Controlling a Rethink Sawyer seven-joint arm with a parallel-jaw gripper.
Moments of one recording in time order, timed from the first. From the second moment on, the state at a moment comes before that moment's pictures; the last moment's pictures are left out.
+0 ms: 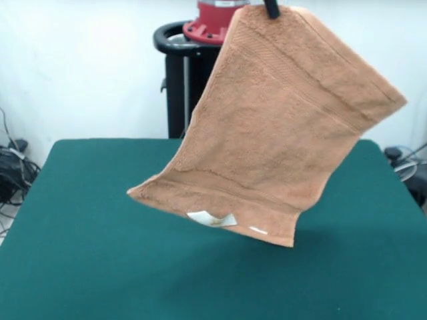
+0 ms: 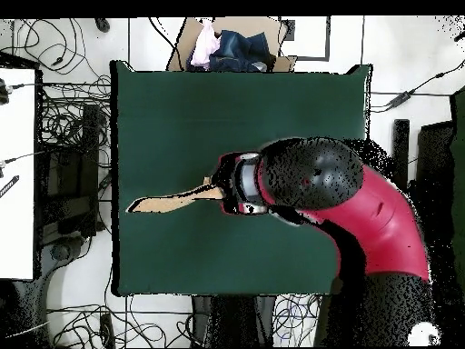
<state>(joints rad) -0.39 -1.01 0.06 1.68 0.32 1.21 2.71</state>
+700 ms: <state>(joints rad) -0.43 -0.79 0.17 1.29 0.22 1.51 2.71</state>
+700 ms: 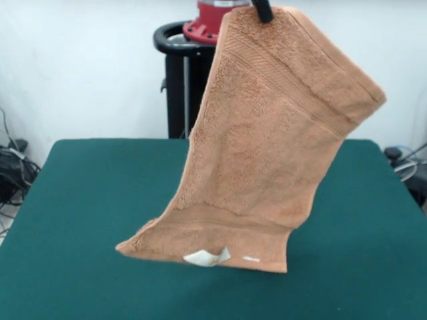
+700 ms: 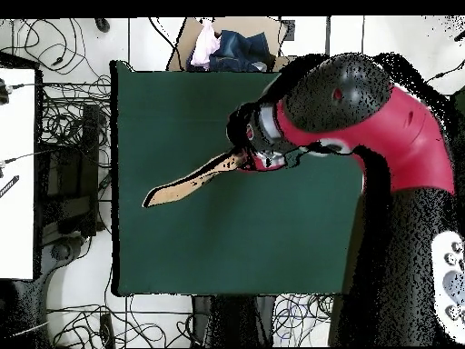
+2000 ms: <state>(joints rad) -0.41 -0.74 0.19 1.08 0.21 1.50 2.71</state>
